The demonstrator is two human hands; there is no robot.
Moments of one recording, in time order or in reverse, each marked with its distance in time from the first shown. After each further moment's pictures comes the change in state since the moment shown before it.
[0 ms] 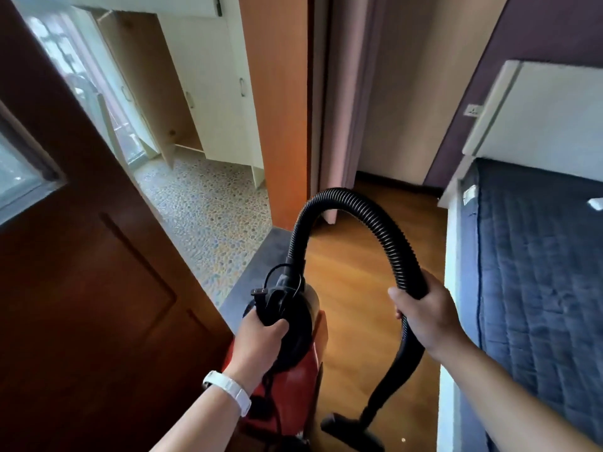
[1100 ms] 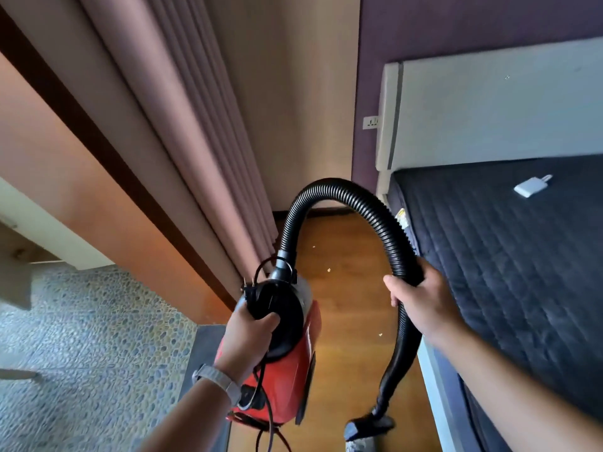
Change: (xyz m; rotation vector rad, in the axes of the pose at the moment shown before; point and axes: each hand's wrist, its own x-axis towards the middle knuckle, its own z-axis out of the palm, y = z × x) left_hand 0.369 0.330 0.328 0.262 -0.220 0.168; right_hand 0.471 0.030 -0.183 0.146 0.354 0.149
